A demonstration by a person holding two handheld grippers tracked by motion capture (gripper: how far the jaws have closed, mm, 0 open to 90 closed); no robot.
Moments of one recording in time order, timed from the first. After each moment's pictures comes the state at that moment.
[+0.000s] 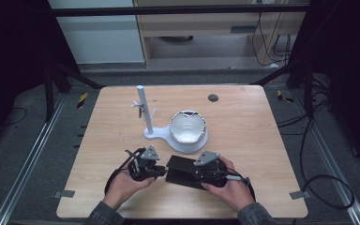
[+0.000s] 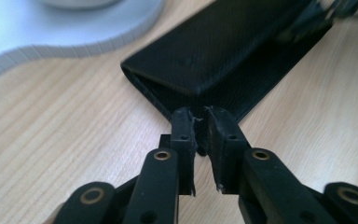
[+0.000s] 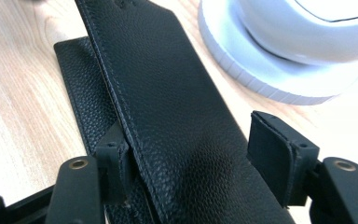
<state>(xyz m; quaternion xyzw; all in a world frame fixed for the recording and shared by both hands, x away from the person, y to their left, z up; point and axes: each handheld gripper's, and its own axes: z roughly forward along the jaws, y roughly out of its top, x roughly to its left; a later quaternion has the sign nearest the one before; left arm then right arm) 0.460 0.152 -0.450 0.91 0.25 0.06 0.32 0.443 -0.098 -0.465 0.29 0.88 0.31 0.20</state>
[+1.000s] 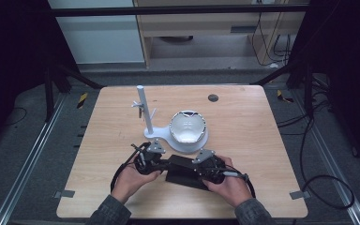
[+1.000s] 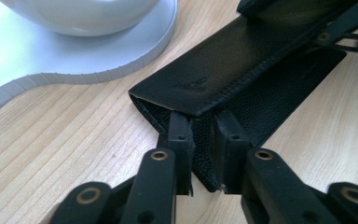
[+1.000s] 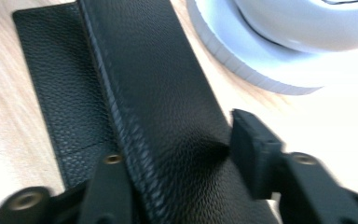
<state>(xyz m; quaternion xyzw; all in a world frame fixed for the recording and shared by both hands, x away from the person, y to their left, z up) 0.474 0.139 -0.441 0.90 0.27 0.06 0.35 0.453 -0.094 -0.469 0.29 0.90 0.26 0.21</state>
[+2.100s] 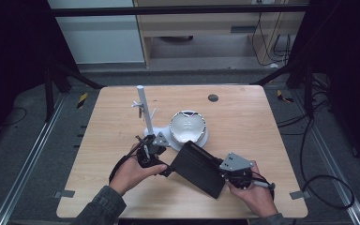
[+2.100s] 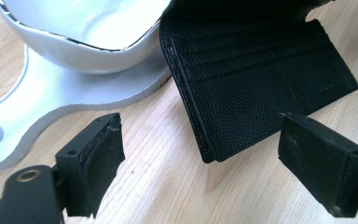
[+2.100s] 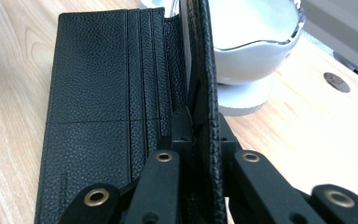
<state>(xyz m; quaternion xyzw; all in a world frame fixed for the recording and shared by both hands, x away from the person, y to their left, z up) 0.480 0.123 -0.409 0.91 0.26 0.09 0.32 0.426 -0.164 -0.454 0.25 0.83 0.40 0.28</state>
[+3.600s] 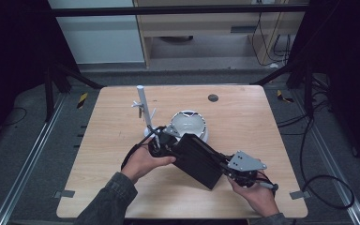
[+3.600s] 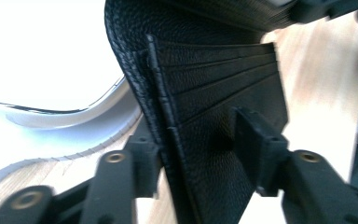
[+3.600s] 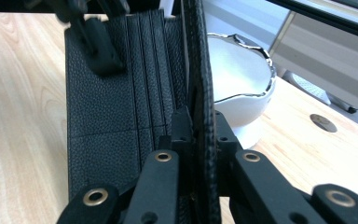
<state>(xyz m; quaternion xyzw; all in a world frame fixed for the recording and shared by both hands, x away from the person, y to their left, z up) 0.503 0.094 -0.395 0.91 0.23 0.02 0.34 0.423 -0.173 -0.442 0.23 0.78 0.49 0.30</state>
